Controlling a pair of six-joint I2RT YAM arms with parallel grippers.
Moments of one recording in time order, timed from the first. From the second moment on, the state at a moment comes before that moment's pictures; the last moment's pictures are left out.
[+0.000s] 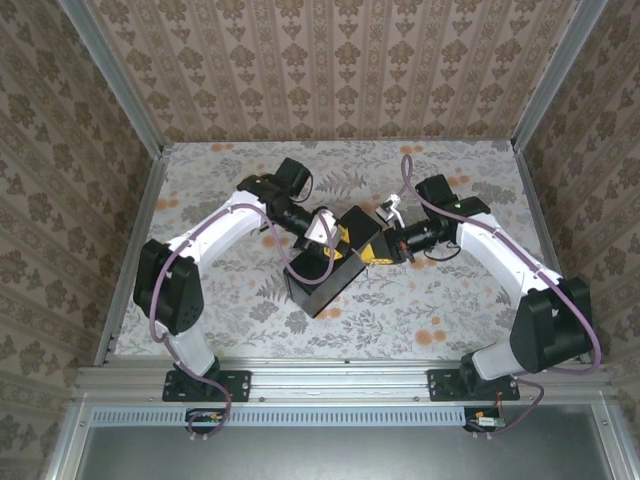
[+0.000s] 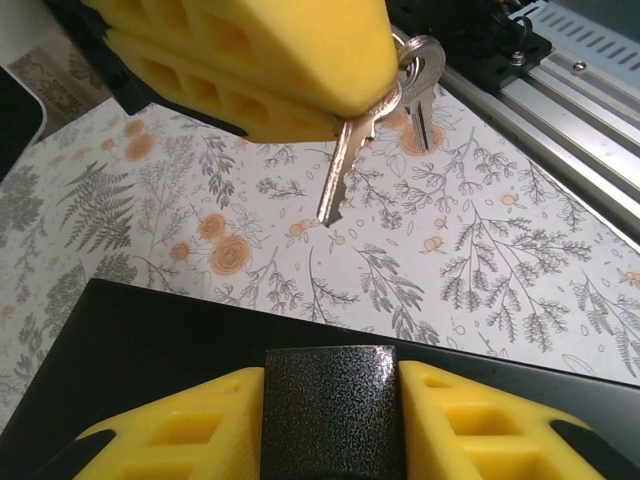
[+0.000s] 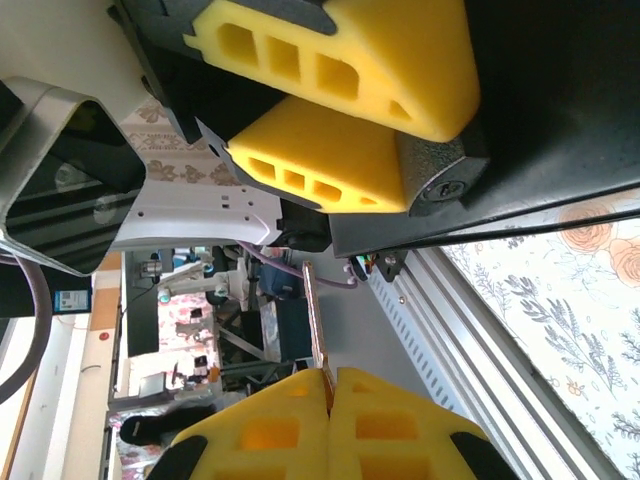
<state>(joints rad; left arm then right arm) -0.62 1.74 1.47 -0.90 0.96 1.47 0.27 1.46 1.14 -0.92 -1.19 0.21</state>
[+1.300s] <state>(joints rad) -0.64 1.87 1.69 -1.14 0.90 1.51 0.25 1.53 1.21 -1.01 -1.13 0.15</state>
